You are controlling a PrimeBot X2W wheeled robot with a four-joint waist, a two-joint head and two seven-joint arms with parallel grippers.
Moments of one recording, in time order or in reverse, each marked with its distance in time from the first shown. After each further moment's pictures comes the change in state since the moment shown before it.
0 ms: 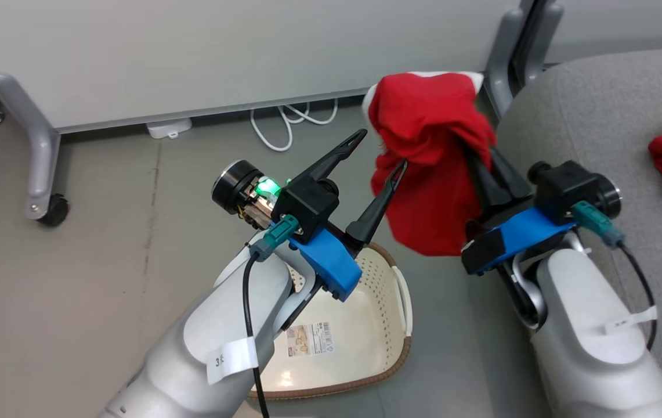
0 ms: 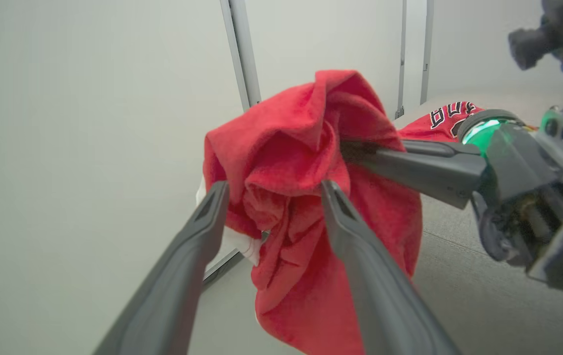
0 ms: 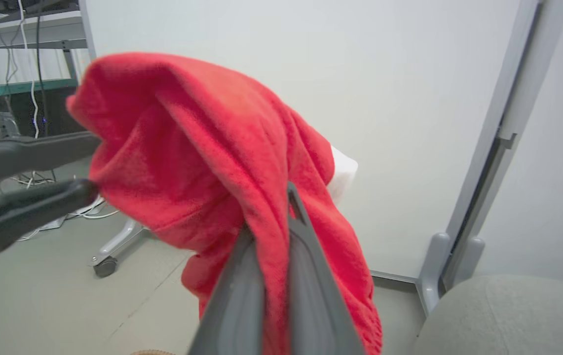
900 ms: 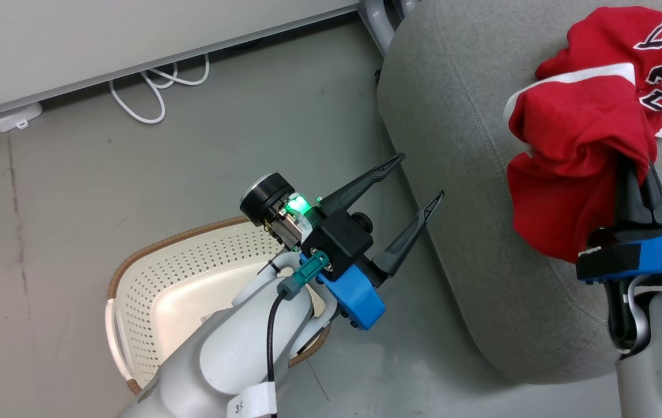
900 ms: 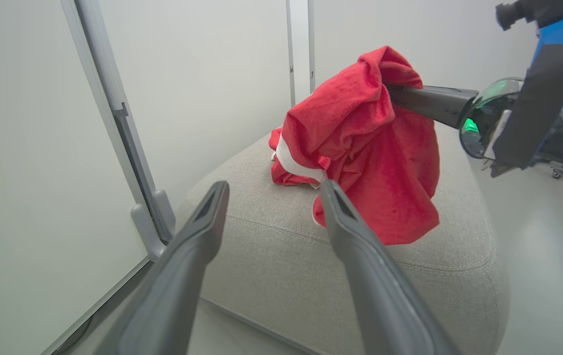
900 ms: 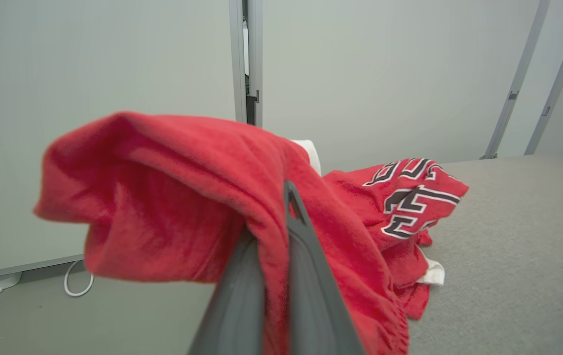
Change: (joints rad) left arm 0.038 0.016 -0.073 -0.115 0.062 0.000 0.000; right arm 0.181 -0.003 -0.393 -0.216 -0.020 0.000 0.000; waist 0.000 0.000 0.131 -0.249
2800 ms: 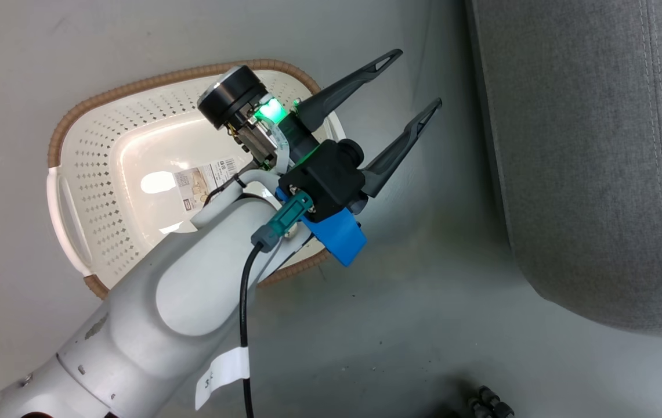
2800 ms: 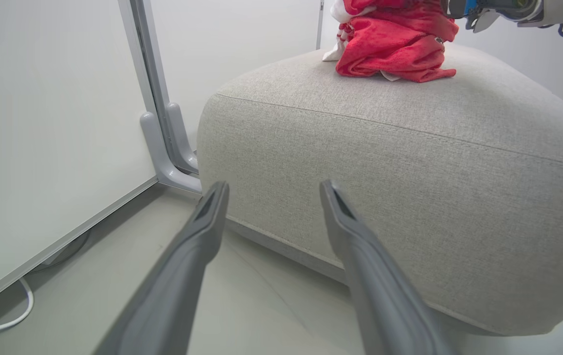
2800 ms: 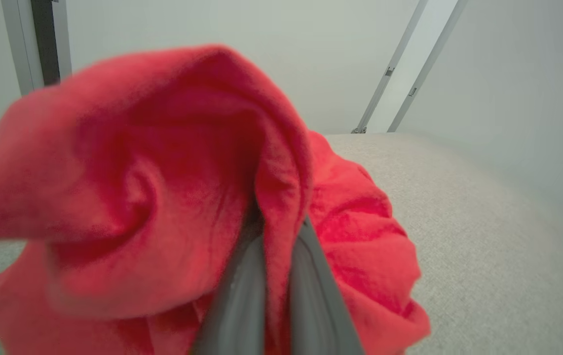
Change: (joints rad) left arm -0.212 0.103 -0.012 -0.087 0.086 0.009 0.003; right arm -0.593 -0.304 -0.461 0.438 -0.160 0.000 0.000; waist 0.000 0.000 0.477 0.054
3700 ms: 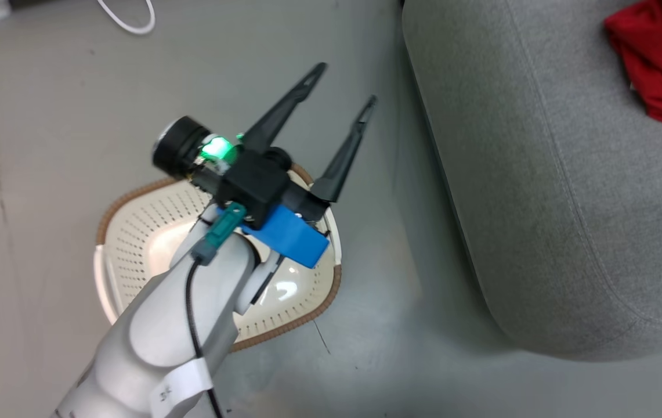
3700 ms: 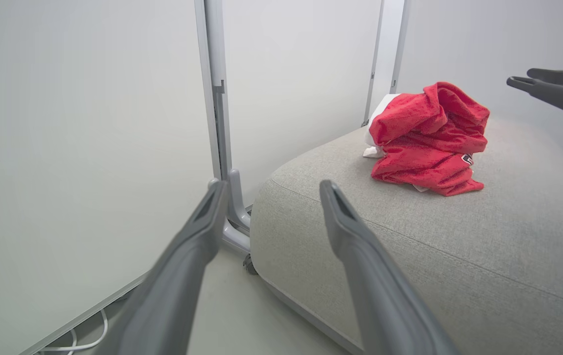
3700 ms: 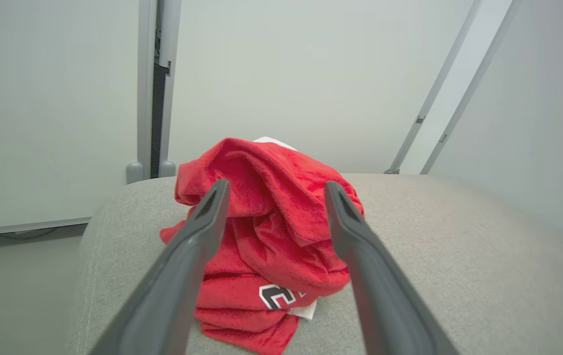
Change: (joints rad) left arm 0.181 -0.021 0.180 -0.048 -0.077 0.071 -0.002; right arm 0.482 0.128 0.221 -0.412 0.099 0.000 0.000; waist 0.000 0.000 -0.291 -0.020
